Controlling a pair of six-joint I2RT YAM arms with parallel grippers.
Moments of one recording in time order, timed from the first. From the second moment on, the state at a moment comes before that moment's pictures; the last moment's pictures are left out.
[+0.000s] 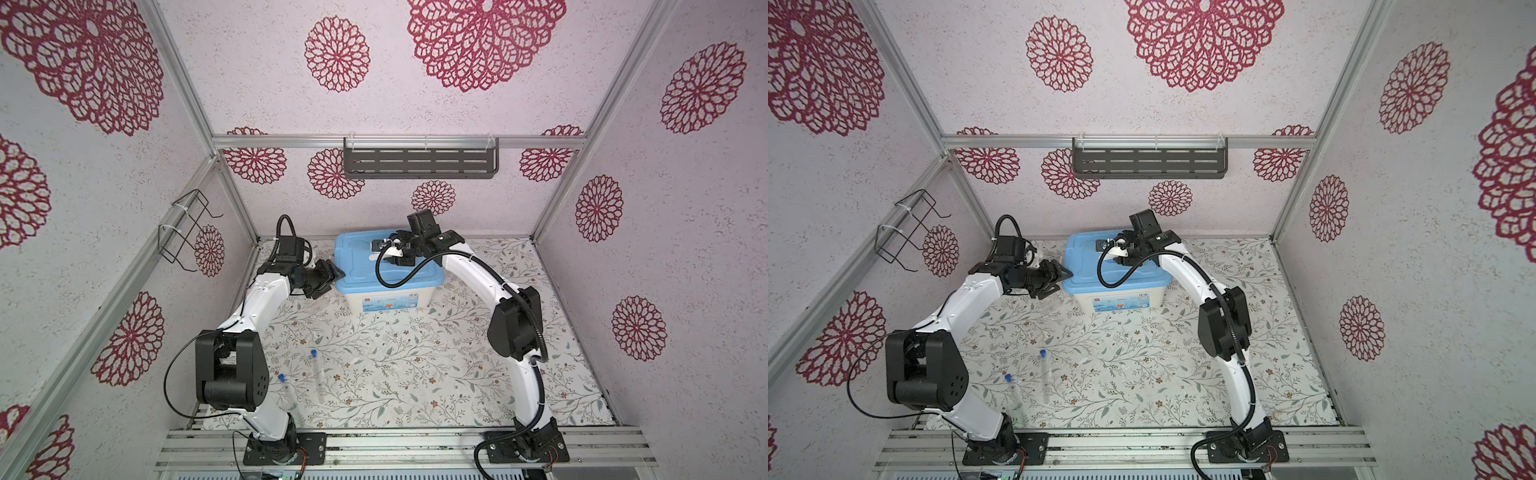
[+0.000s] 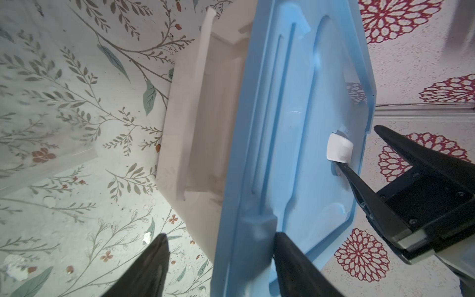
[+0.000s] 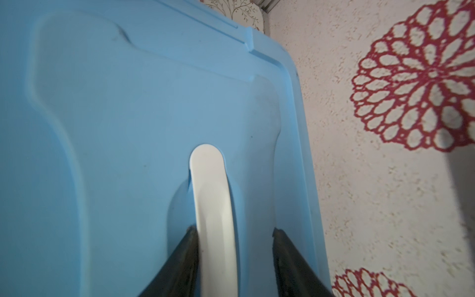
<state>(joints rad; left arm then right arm) -0.05 1.65 1.32 -0.62 0.50 -0.66 0.56 2.17 2.08 -0.57 -0.29 -1.03</state>
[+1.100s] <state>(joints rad) -0.02 1.79 1.34 -0.33 0.56 -0.75 0.16 1.85 1.40 -0.12 -0.60 0.70</state>
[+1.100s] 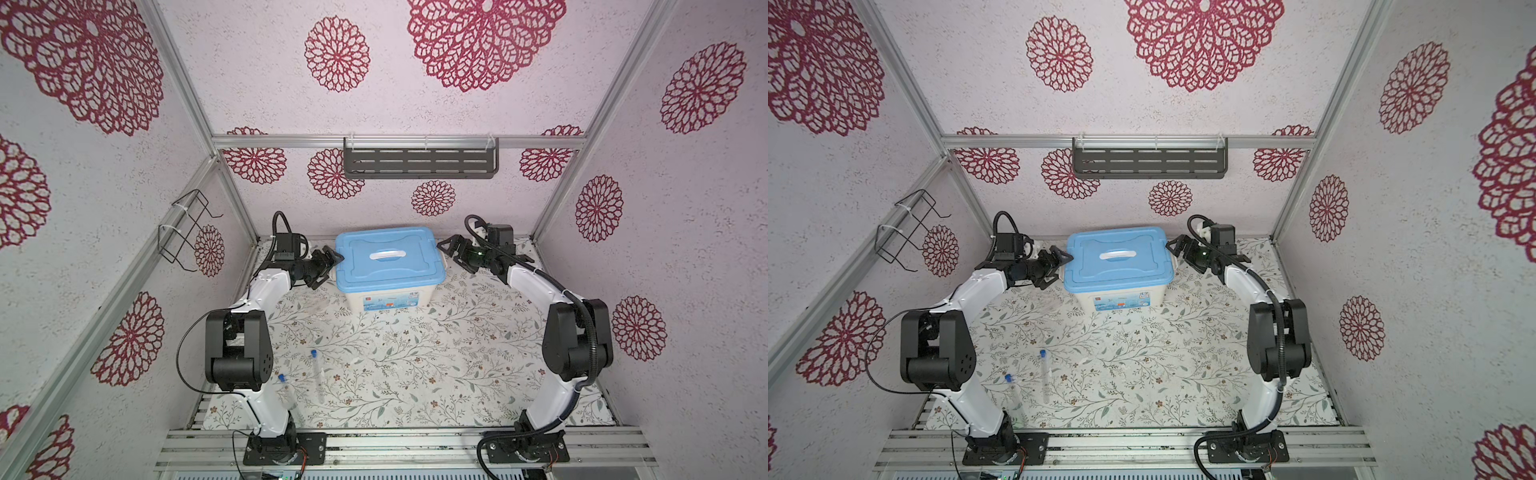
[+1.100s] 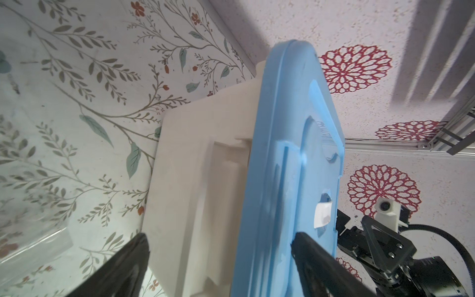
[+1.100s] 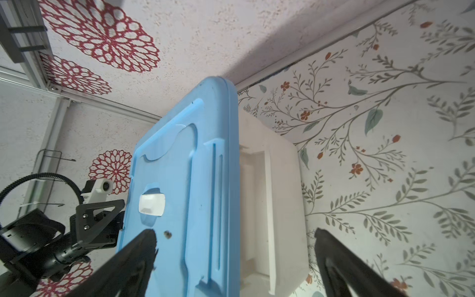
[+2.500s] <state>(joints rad) -0.20 1.94 1.78 -0.83 0.20 -0.41 0.42 1.93 1.81 -0.77 0.02 0.18</state>
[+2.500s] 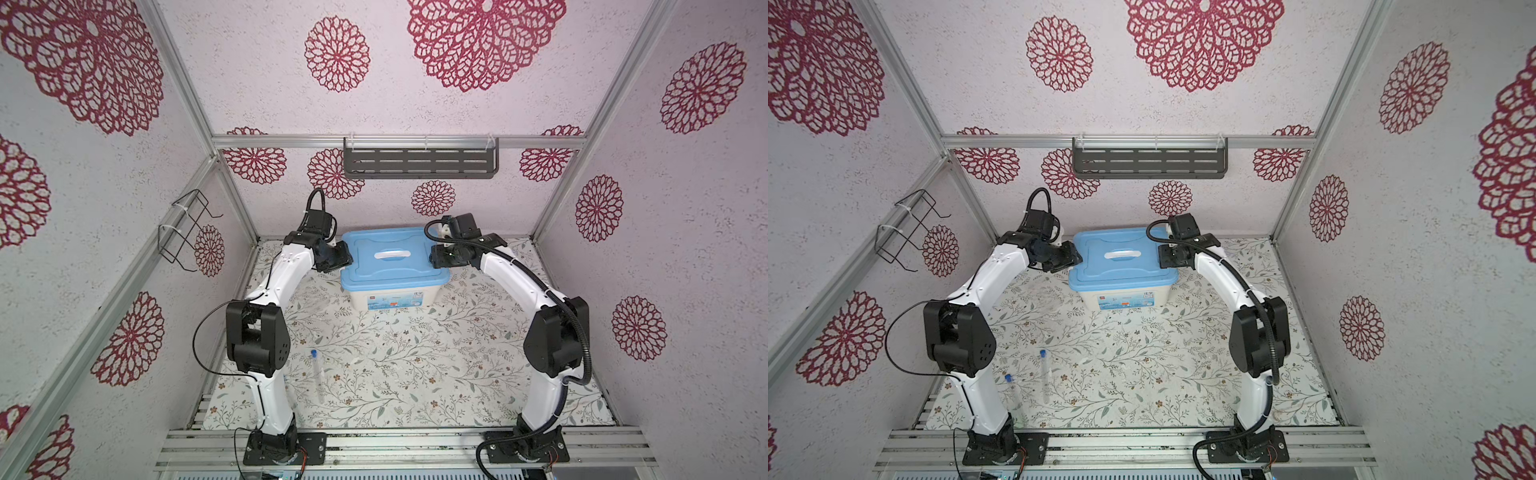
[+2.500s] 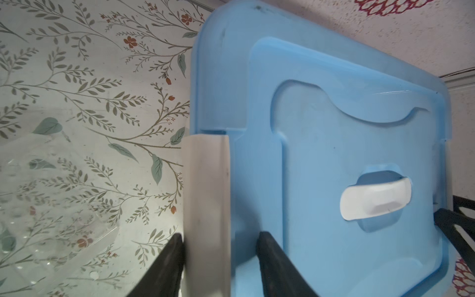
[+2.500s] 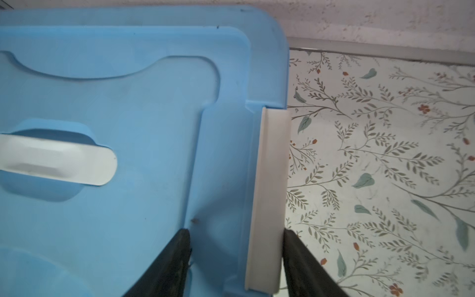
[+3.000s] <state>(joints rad) -0.27 1.94 1.79 -0.83 0.23 -0.47 0.45 1.85 1.75 -0.85 0.19 0.12</state>
